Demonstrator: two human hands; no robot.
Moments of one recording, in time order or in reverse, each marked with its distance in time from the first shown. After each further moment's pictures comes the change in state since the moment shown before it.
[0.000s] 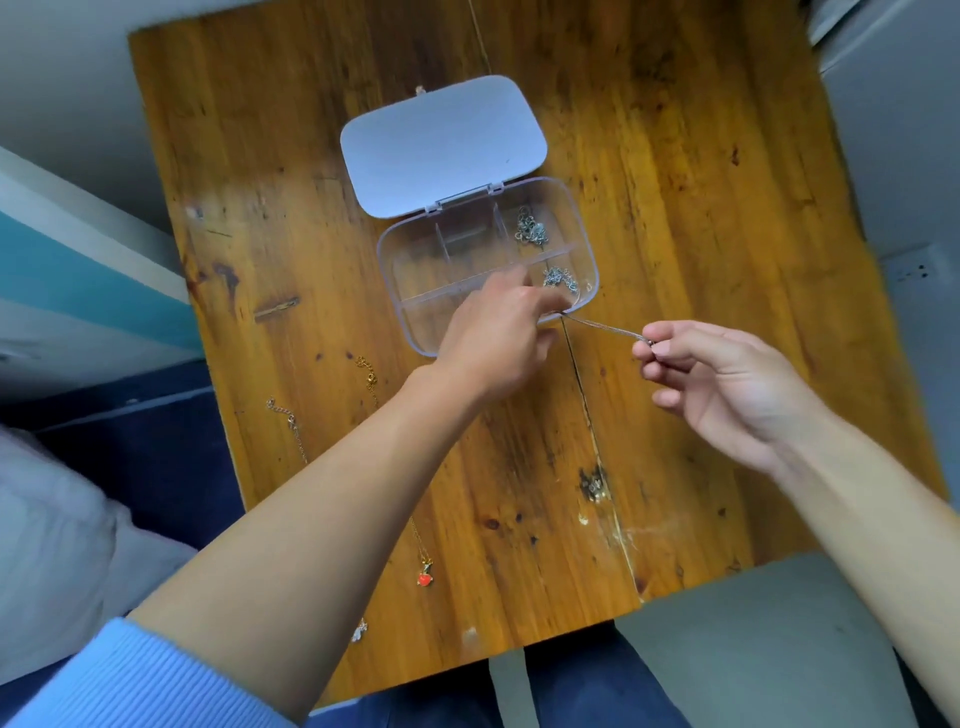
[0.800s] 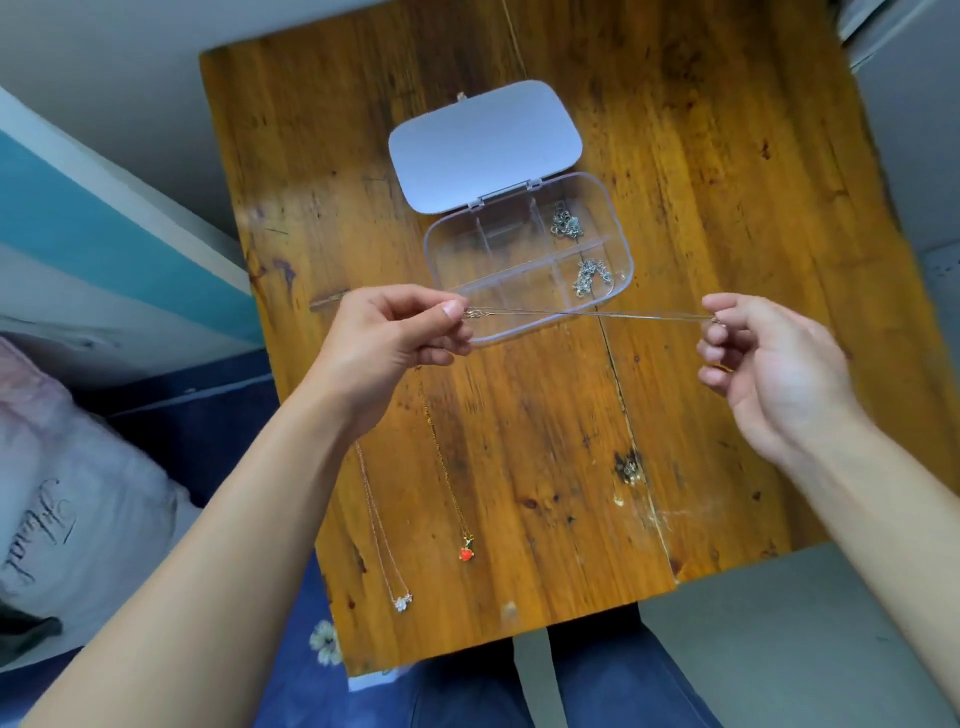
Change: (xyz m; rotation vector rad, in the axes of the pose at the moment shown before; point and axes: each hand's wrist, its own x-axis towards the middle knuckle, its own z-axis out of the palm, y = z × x) left_hand -0.087 -0.049 -0.075 -1.107 0.150 -0.396; right_hand -0.018 0.007 0.021 0.005 0.291 -0.249
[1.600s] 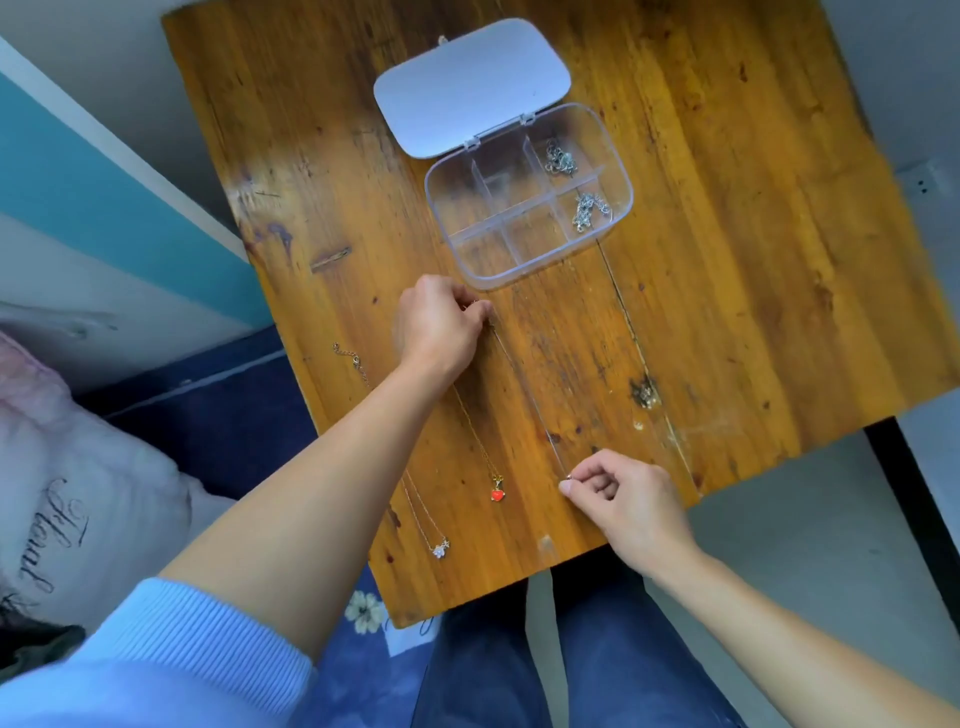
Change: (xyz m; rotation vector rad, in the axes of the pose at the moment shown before) left_hand 0.028 -0.075 0.015 0.768 0.215 0.039; right_hand -0.125 0.172 0.010 -0.900 -0.152 -0.119
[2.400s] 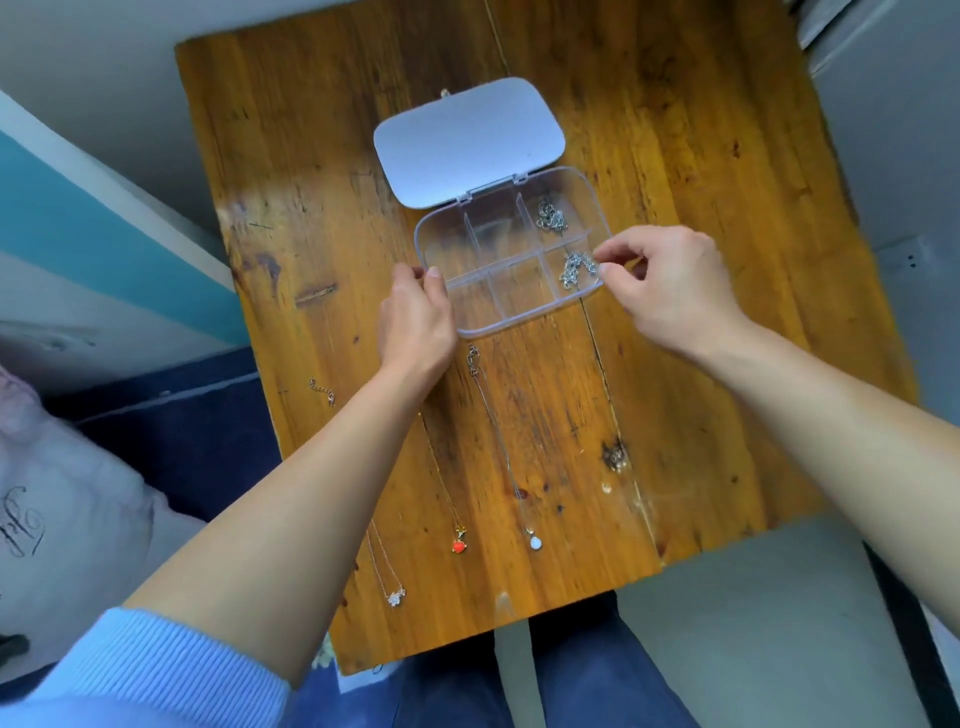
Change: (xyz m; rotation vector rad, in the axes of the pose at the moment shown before) left_hand 0.021 0.040 -0.009 -0.202 0.156 -0.126; right_hand 0.166 -0.125 -0.135 -0.294 0.207 -0.370
